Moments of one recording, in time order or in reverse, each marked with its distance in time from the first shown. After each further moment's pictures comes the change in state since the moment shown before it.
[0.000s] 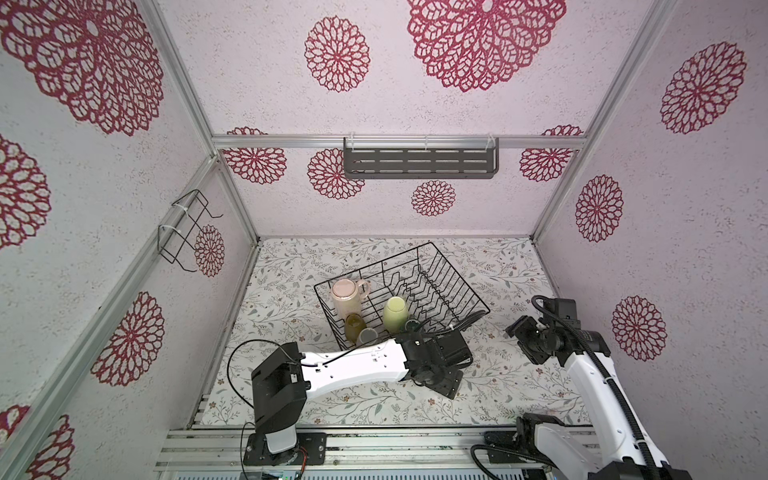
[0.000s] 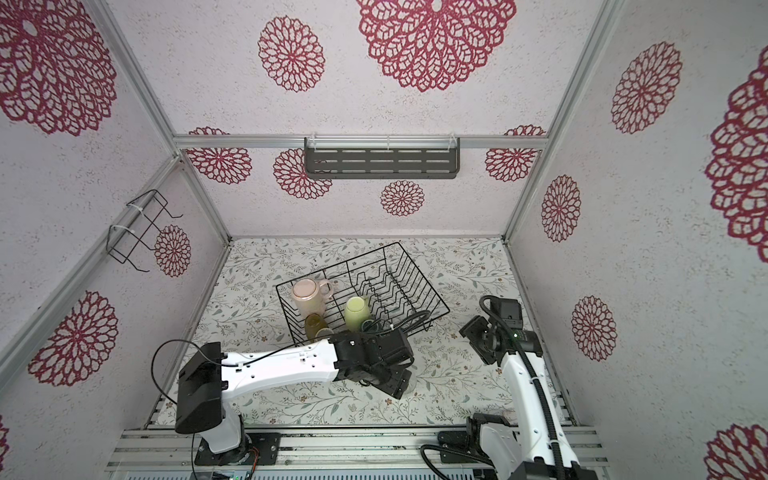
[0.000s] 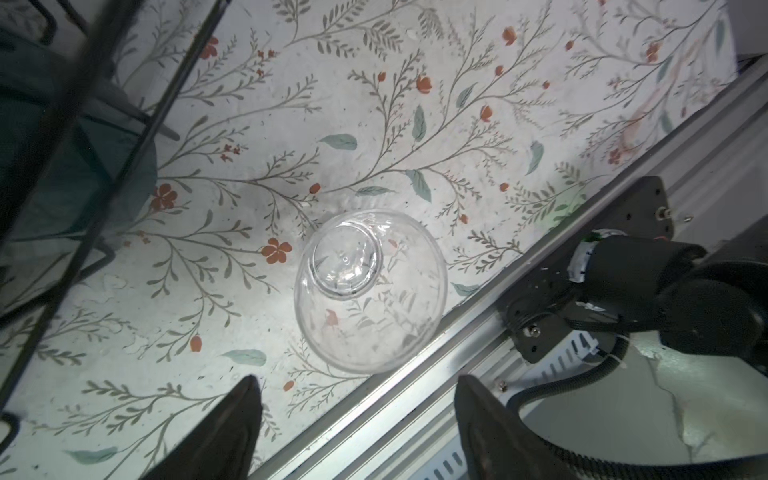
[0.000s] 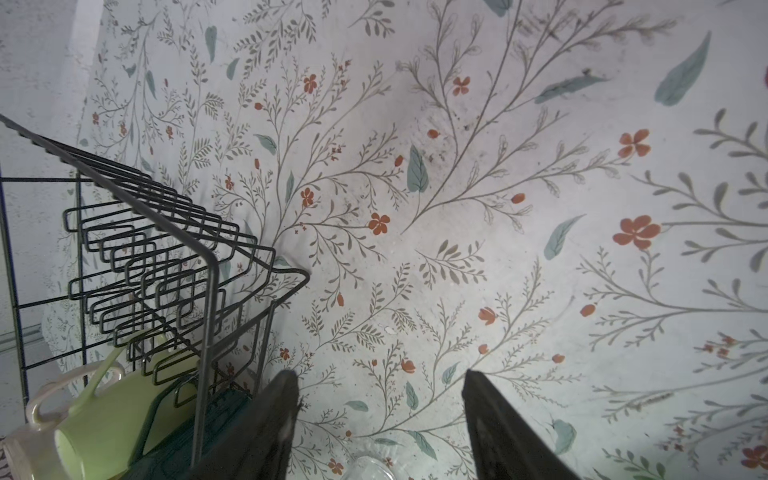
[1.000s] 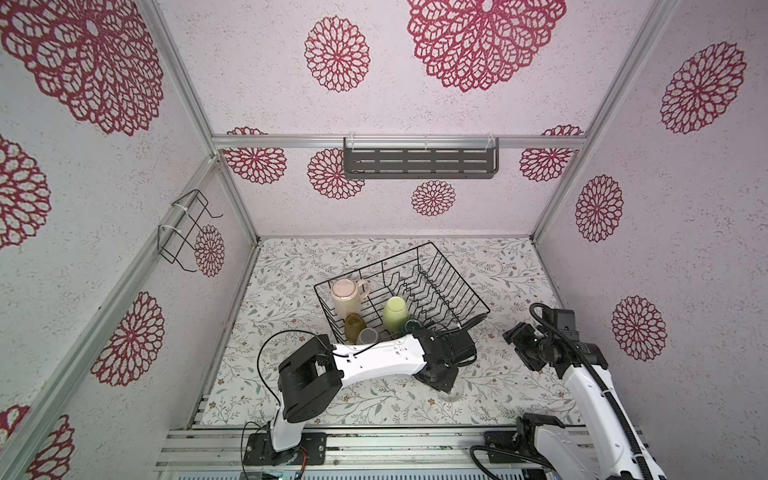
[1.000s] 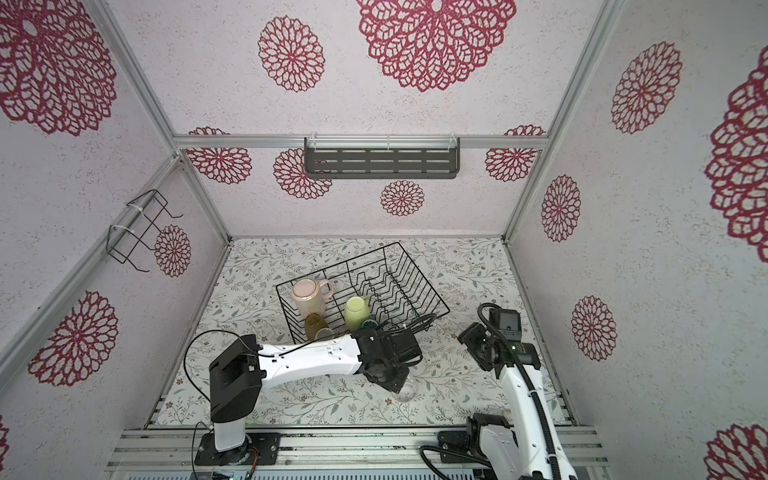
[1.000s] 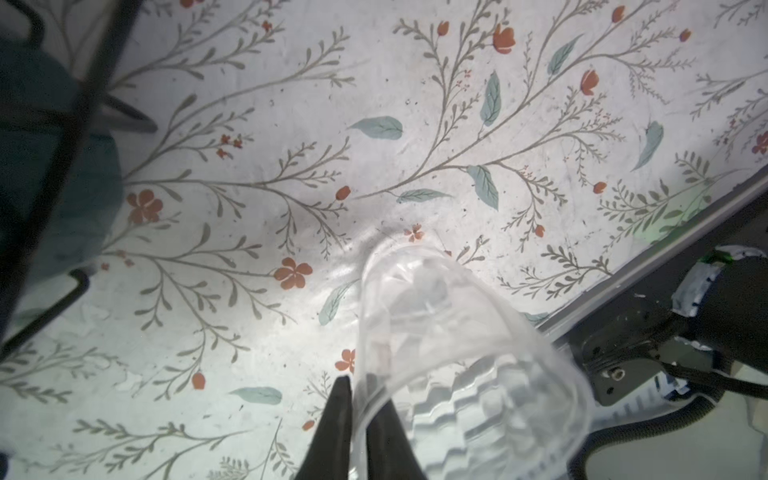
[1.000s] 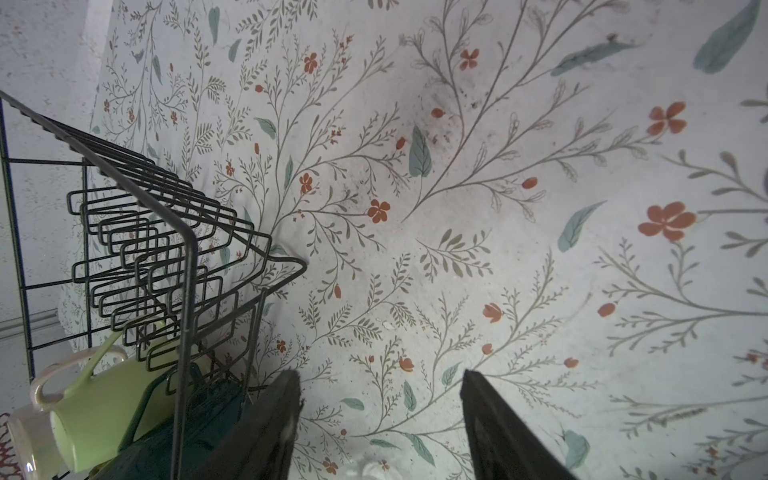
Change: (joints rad) left arm 0.043 0.146 0.051 -0.013 0.039 0.051; right arm 0.000 -0.064 -0.099 0.060 -0.045 0.003
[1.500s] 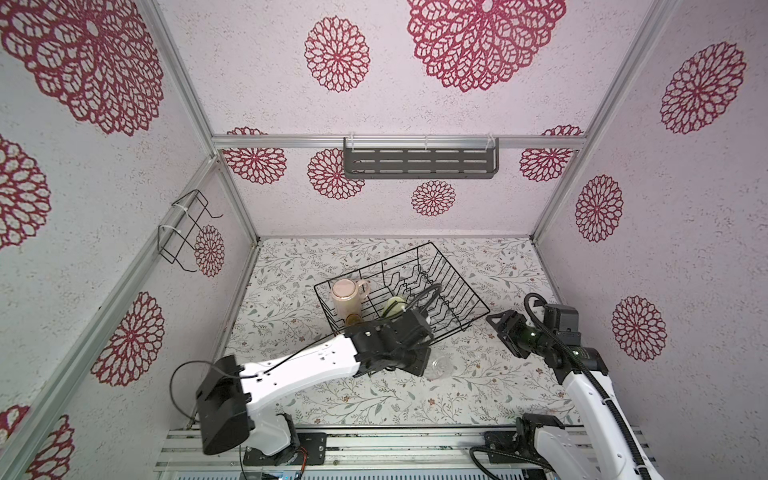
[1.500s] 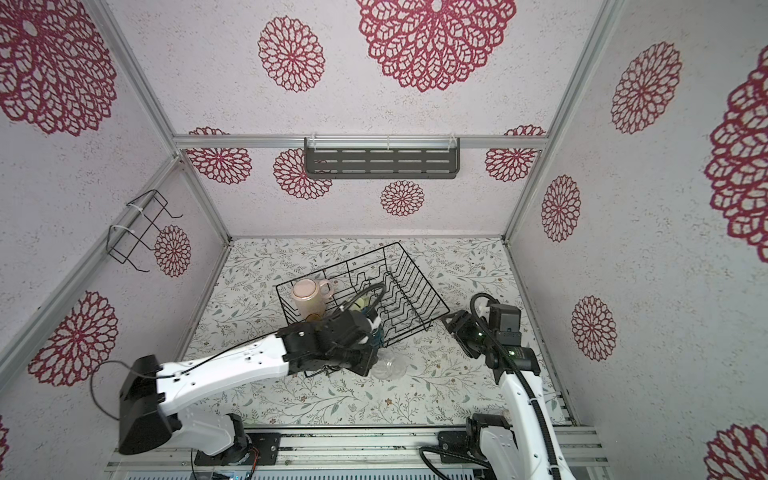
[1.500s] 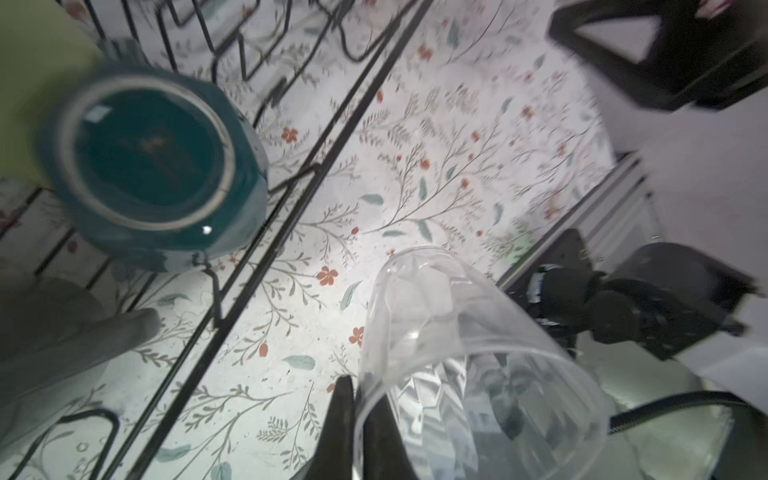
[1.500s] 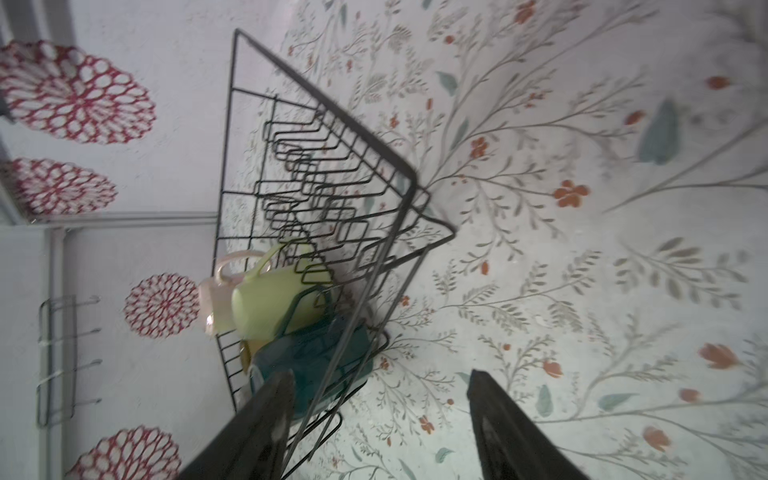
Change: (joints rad) left arm 0.157 -0.543 -0.357 0.249 0.036 0.018; right arm 0.076 -0.046 -0.005 0.237 -0.354 0.046
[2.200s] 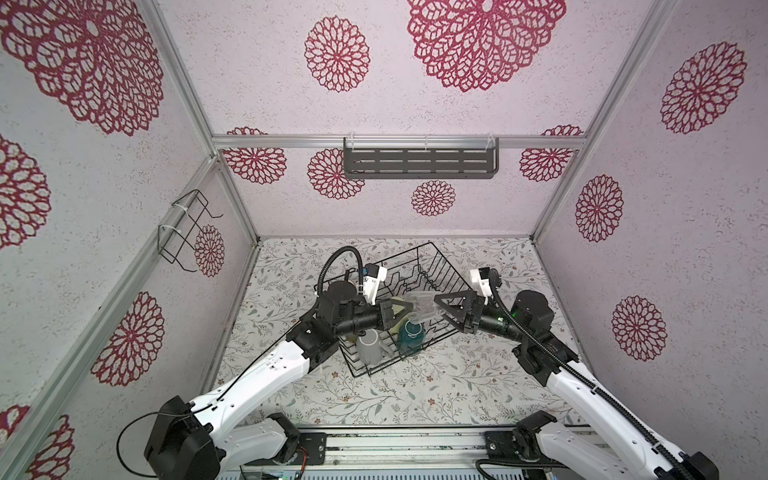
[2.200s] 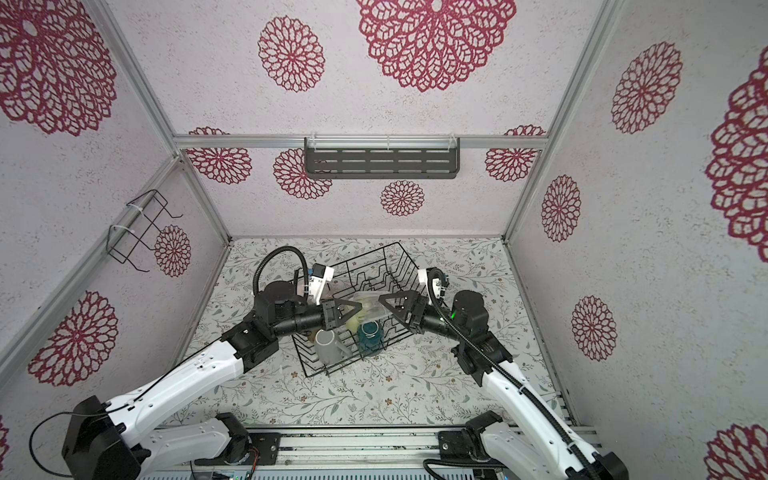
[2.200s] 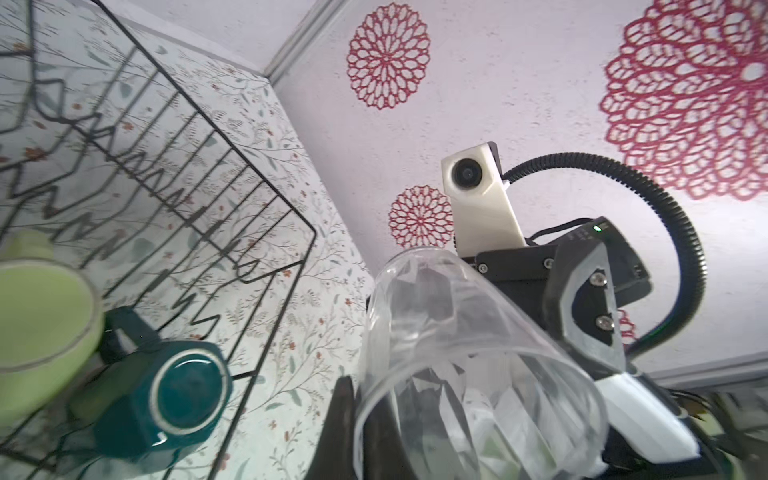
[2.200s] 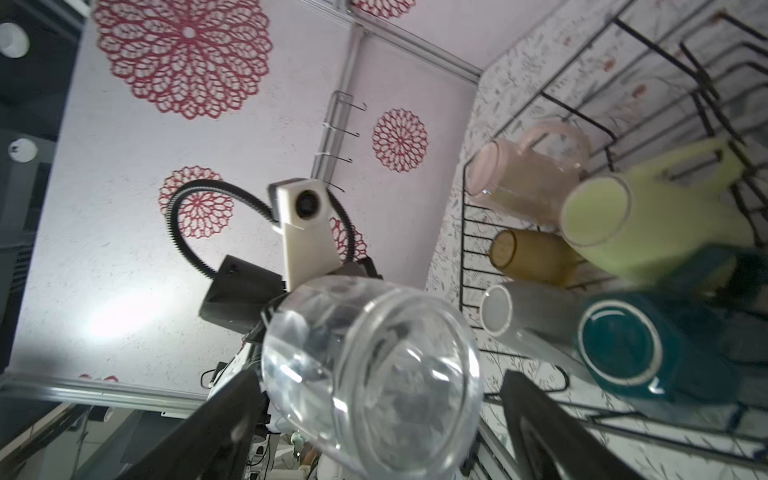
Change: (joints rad) left arm 0.362 -0.201 -0.280 0.736 0.443 -0.183; right arm 0.444 0.070 -0.005 0.798 -0.193 0.327
